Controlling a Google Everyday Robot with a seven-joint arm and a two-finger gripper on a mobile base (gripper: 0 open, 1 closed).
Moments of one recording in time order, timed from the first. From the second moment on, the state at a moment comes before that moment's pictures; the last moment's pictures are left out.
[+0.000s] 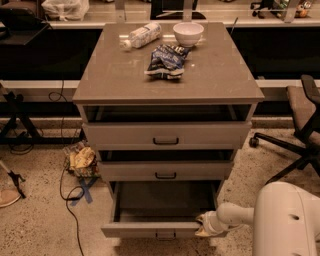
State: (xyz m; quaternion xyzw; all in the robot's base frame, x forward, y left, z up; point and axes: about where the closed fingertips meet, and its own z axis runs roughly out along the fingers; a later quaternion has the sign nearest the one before) arm 0.511 -0.195 0.162 -0.65 0.72 0.09 0.20
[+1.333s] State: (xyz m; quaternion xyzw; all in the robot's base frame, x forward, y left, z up) arm 0.486 -0.194 0.159 -0.64 0.73 0.10 0.22
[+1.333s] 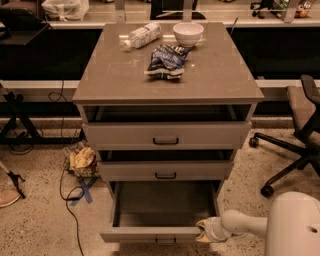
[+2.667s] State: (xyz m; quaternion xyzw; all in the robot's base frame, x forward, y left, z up) arm 0.454 -0.182 0.149 -0.66 0.71 0.14 0.18
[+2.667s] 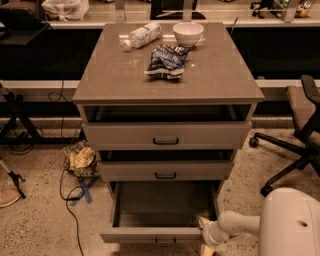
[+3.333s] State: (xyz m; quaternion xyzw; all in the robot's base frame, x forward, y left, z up) arm 0.432 -0.179 0.155 -0.67 0.71 0.16 0.17
